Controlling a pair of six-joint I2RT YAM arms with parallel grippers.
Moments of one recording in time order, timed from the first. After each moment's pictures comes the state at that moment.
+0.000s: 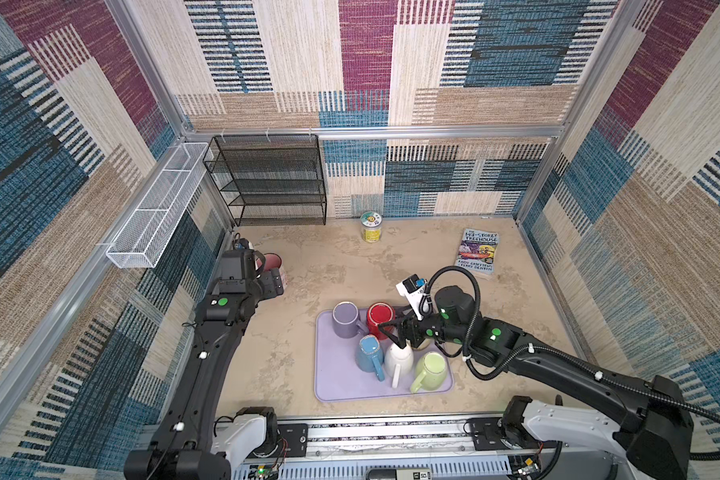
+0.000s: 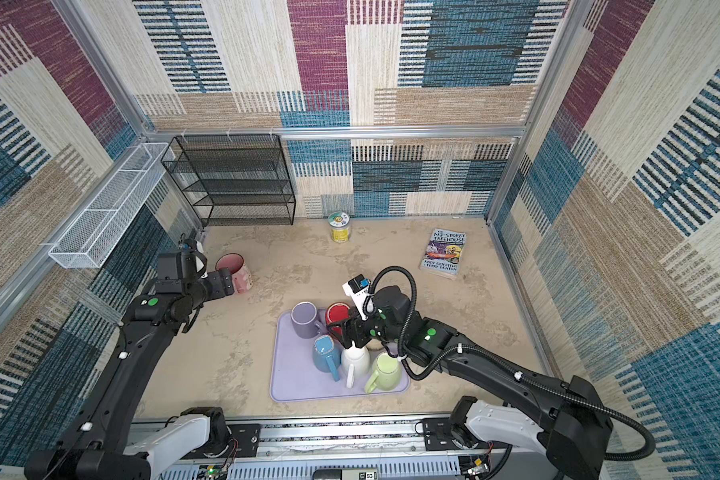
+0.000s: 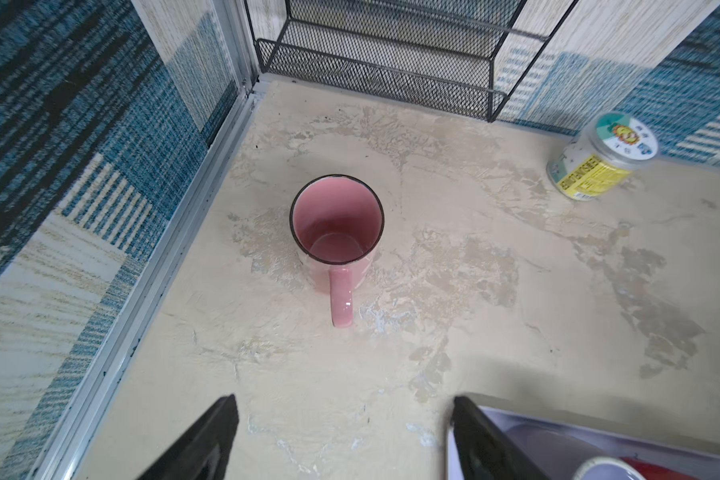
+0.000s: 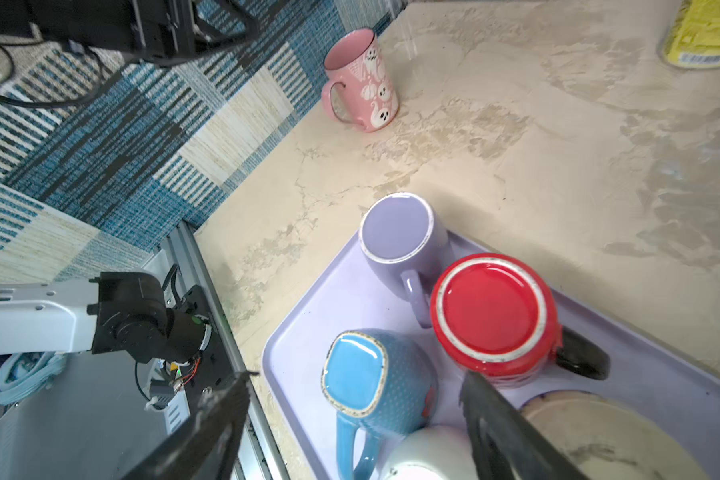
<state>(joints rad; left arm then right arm) -0.02 1.04 1.05 -0.72 -0.12 -0.21 0.89 1.12 0.80 -0.21 -0.19 0.38</state>
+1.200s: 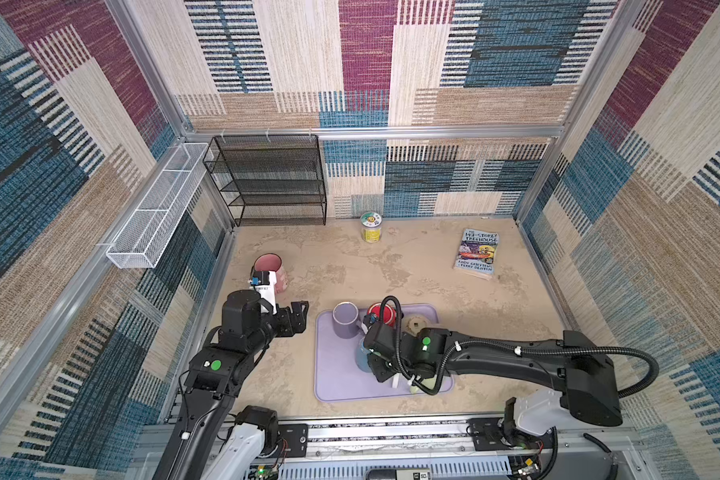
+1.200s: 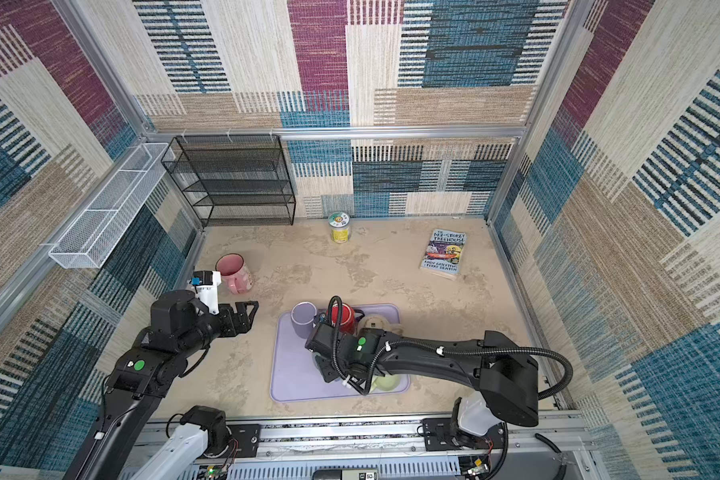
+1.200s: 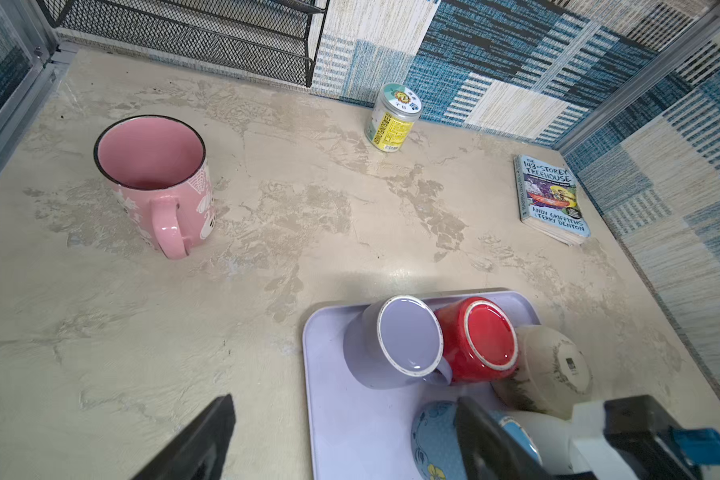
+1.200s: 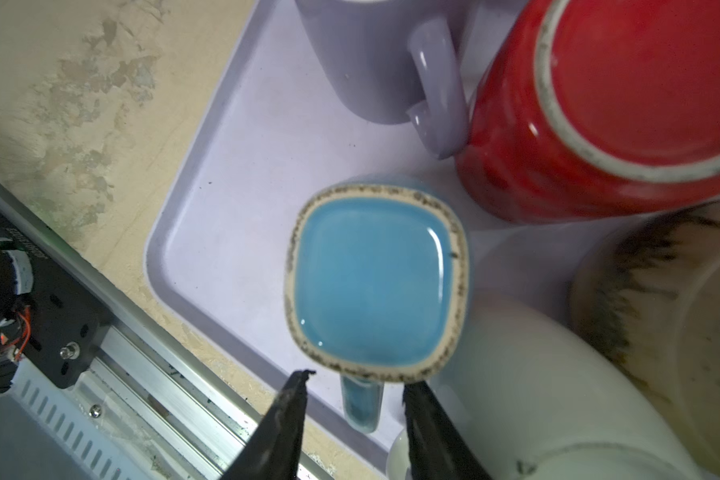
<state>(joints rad) -0.21 0.69 0.85 -0.72 0.11 -0.30 1.20 1.54 1.06 -0.61 0.14 0.63</state>
